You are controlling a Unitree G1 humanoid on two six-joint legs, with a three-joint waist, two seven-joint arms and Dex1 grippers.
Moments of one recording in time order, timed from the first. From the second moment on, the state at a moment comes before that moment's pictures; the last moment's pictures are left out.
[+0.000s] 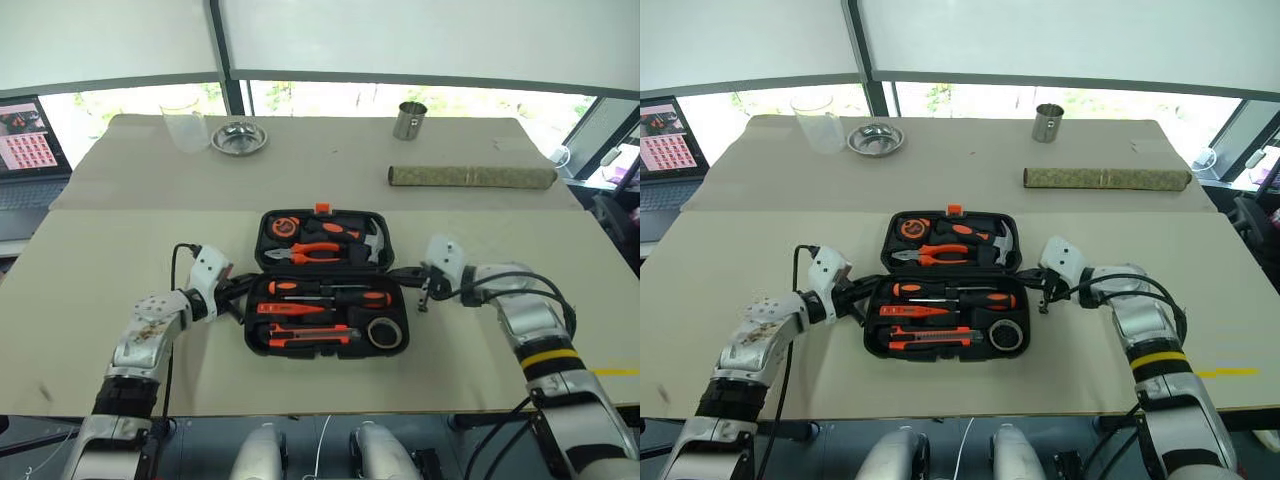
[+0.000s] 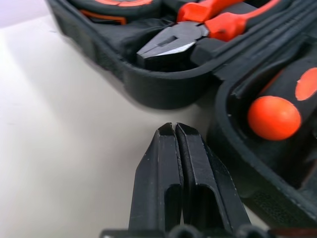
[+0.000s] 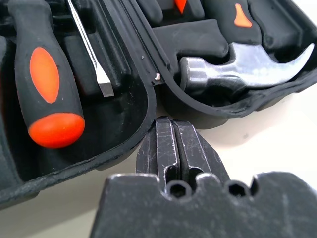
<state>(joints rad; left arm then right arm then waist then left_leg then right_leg) -0.25 0.53 0.02 0.11 -0.28 0.28 -0.85 -0.48 -0.59 0.11 0.32 0.10 0.03 1.07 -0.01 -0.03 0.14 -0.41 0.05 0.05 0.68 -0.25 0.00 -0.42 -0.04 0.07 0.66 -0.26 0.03</state>
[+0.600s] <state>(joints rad) -0.17 0.72 0.20 -0.12 -0.46 0.68 -0.82 -0.40 -0.78 -0.11 -0.08 0.47 0.90 0.99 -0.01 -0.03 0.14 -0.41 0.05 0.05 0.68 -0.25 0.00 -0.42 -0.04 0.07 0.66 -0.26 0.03</state>
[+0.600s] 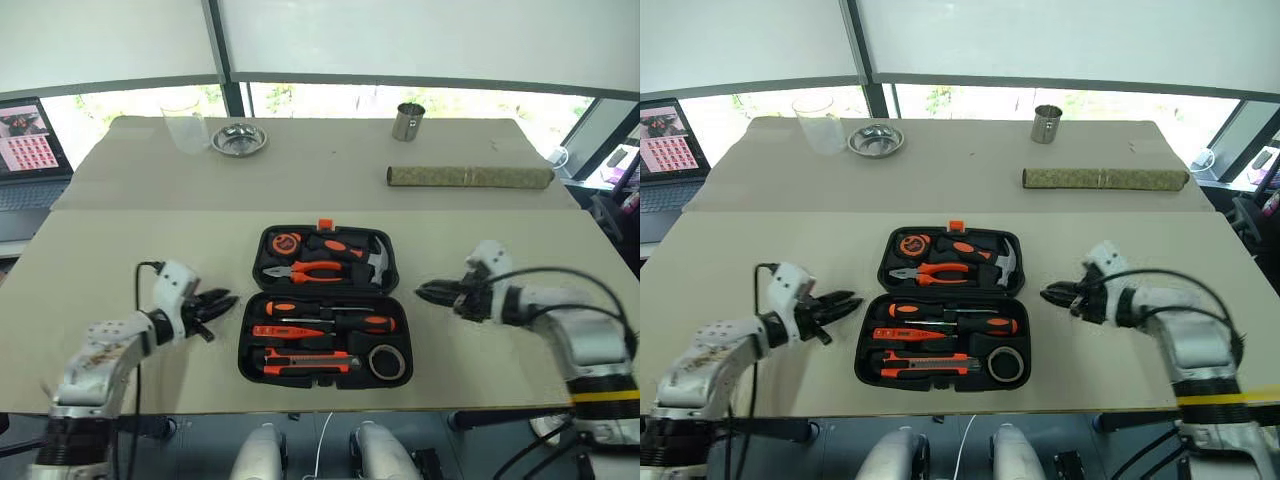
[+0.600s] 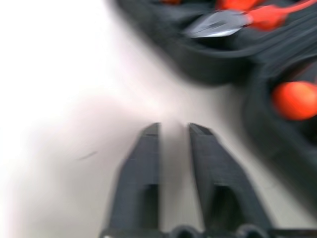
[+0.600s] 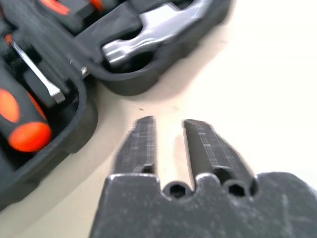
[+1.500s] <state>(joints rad) -0.58 0.57 0.11 -0.02 -0.54 1.28 -0.54 -0.81 -0.57 0.07 0.17 0.45 1.40 0.61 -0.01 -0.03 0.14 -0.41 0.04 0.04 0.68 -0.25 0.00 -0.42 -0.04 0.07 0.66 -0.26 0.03</state>
